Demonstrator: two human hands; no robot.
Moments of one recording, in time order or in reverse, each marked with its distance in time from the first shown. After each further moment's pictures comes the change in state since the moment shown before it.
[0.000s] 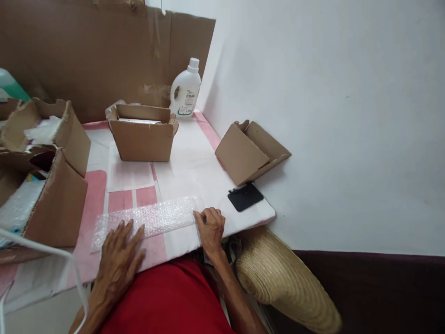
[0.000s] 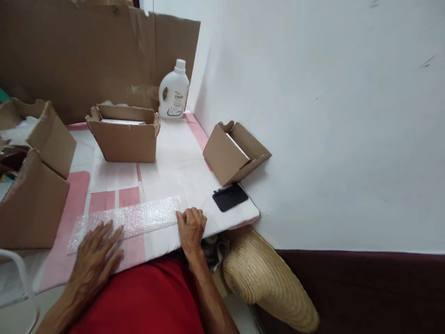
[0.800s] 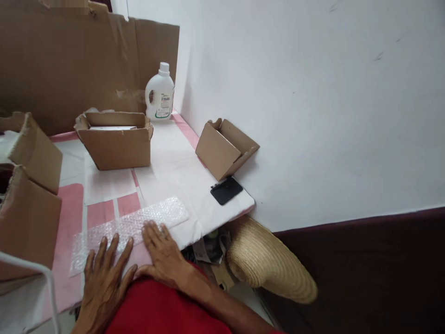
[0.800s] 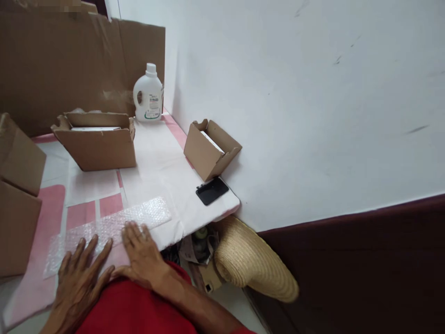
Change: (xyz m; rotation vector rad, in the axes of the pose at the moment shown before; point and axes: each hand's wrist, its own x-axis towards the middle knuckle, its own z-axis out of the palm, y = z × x) left_hand -0.013 0.009 0.015 0.002 -0.022 0.035; right_hand -0.044 -0.072 -0.007 0.069 -0.515 -0.581
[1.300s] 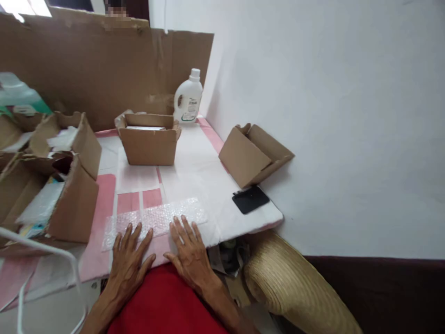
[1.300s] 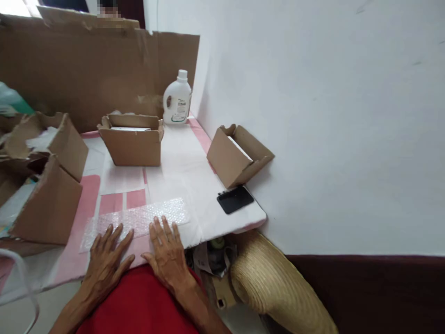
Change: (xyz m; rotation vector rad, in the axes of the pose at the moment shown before) left_hand 0.000 0.001 0.000 0.066 -0.009 -0.023; right_hand -0.016 0.003 -0.012 -0.043 0.092 0.076
